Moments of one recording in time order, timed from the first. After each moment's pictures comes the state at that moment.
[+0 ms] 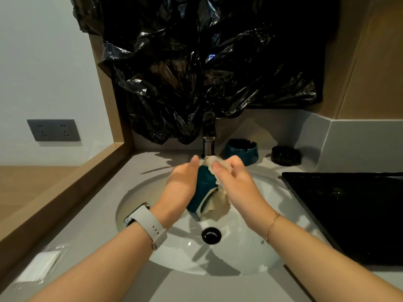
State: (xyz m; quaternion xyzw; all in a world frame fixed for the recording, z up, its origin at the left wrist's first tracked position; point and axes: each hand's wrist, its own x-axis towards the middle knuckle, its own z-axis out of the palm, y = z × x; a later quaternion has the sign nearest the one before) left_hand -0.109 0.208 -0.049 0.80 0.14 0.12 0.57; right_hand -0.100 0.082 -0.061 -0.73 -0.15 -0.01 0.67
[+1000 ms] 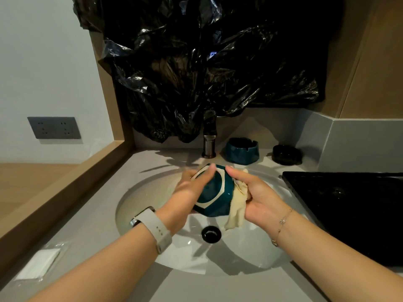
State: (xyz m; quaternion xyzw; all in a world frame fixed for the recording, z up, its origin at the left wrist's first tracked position) left_hand -0.102 0.204 -0.080 0.72 0.14 0.00 0.68; right_hand -0.091 0.061 -0.063 -0.45 0.00 0.26 0.86
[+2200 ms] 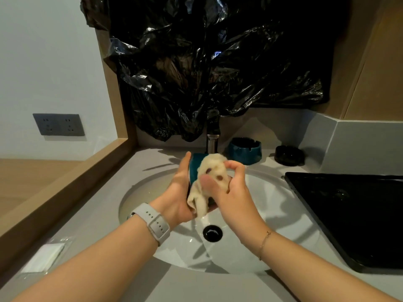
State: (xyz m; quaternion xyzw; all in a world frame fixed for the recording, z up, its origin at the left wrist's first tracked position) left_hand -0.109 0.214 -0.063 0.47 0.16 -0.15 0.85; right_hand -0.128 0.093 -0.073 -0.69 -0.19 -0.02 0.70
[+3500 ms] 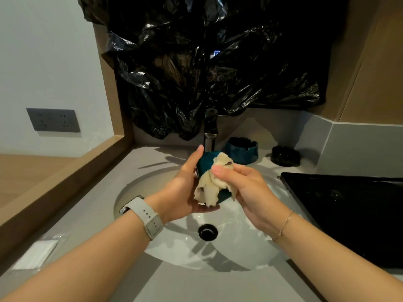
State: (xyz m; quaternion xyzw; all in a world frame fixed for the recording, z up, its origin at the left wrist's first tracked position) left_hand -0.115 0.211 -0.057 0.59 0.10 -0.17 0.79; right_hand -0.109 0.066 -0.056 -0.65 -0.16 0.10 0.73
